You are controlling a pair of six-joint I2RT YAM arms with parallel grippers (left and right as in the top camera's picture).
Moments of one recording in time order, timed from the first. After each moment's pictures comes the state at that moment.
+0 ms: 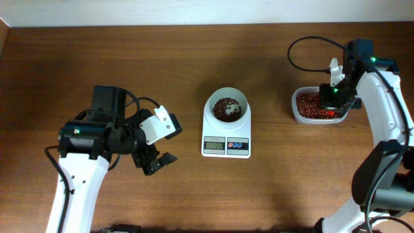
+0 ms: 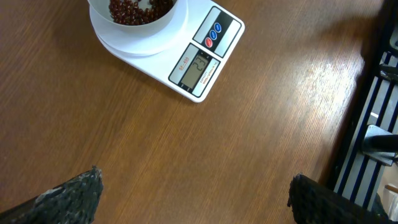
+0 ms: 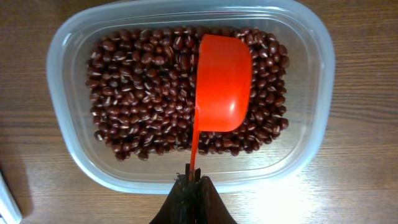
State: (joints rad) left arm -0.07 1.23 1.21 -1.25 0.52 0.96; right arm -0.15 1.86 1.55 -1.12 -0.02 -0.08
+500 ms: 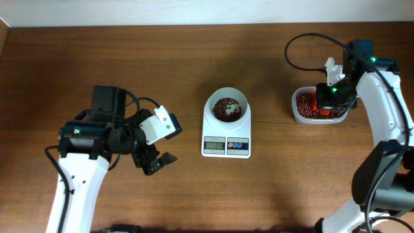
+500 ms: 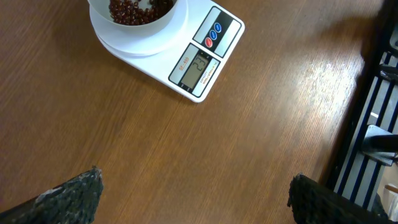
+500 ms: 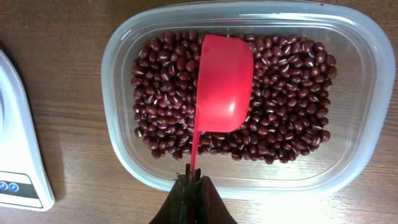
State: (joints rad) left arm -0.07 1.23 1.21 -1.25 0.52 0.96; right arm -0.15 1.86 1.55 -1.12 -0.14 -0.11
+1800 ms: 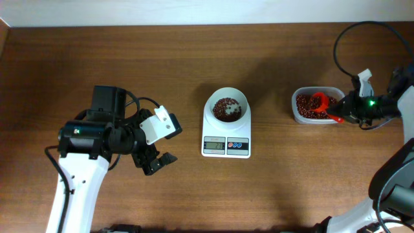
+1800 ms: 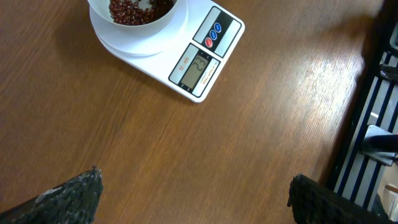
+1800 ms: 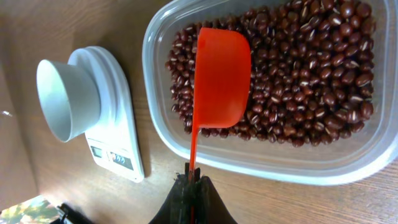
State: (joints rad) left arm -0.07 1.23 1.21 -1.25 0.52 0.96; right arm -0.47 1.87 1.45 -1.16 -0.68 -0.26
